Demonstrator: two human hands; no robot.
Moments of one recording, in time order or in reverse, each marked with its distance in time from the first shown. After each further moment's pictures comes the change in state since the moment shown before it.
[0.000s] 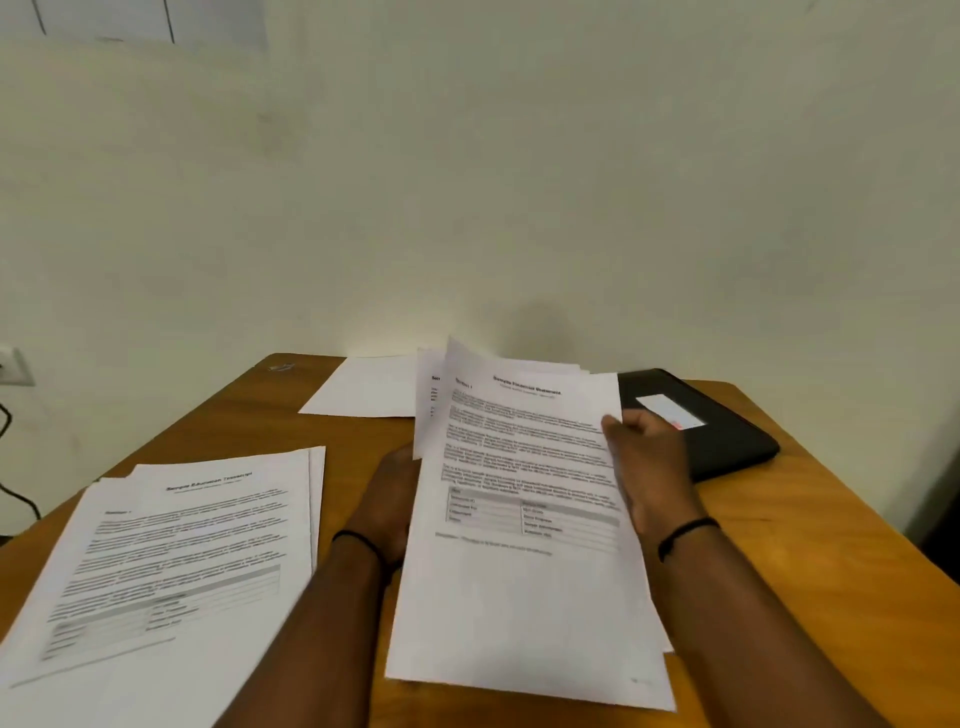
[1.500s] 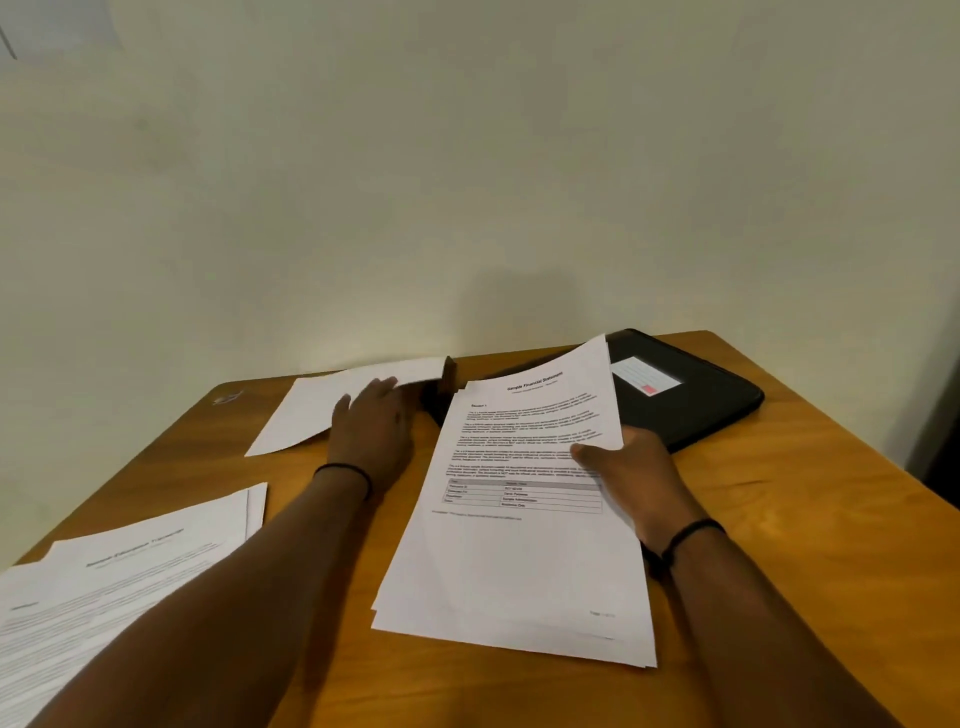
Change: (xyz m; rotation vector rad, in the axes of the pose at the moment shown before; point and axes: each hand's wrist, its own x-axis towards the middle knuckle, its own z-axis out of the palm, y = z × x) left_hand 0.133 -0.004 0.011 1.588 0.135 0.377; right_hand 0.039 0.063 -0.029 0.084 -0.191 0.048
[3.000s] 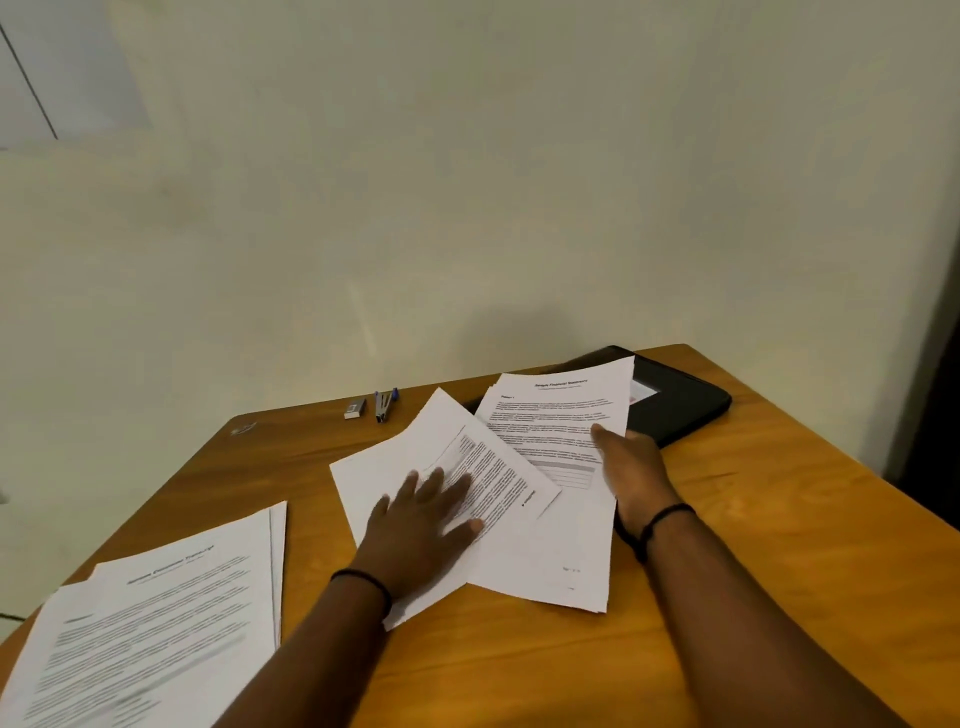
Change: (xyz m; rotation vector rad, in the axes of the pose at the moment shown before) left_hand -0.111 0.042 -0.024 -0.041 -0.440 0.147; right_hand -0.006 -0.015 -0.003 0.254 0.190 0.148
